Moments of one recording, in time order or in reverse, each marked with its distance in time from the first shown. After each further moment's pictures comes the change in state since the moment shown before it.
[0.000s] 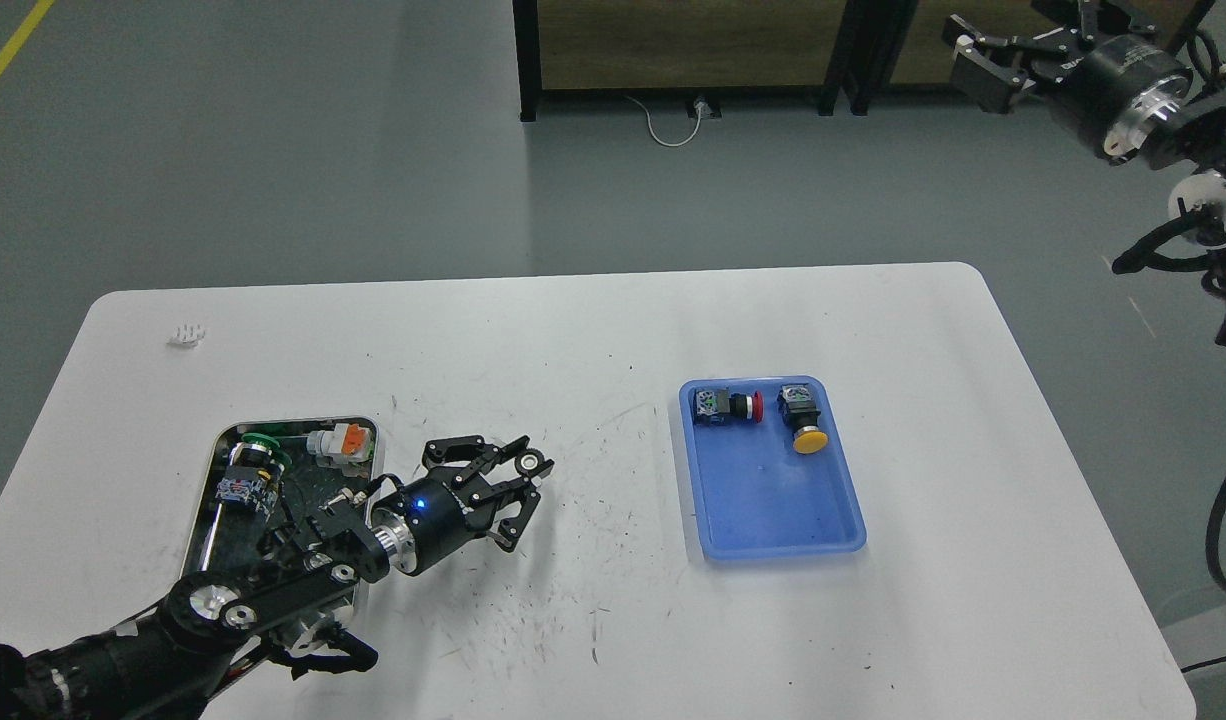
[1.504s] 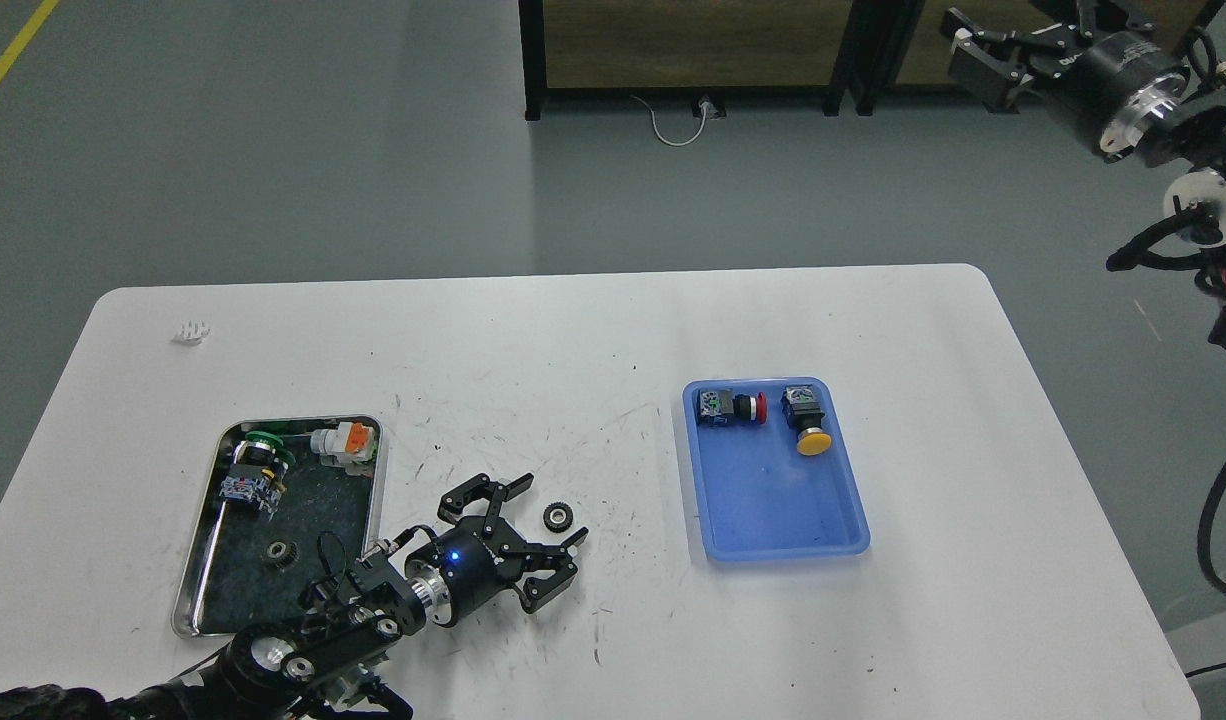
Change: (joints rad) left arm 0.112 -0.222 -0.004 0.207 0.097 0.009 -0.067; right arm -0.002 0.008 0.020 0.003 0.007 0.000 0.000
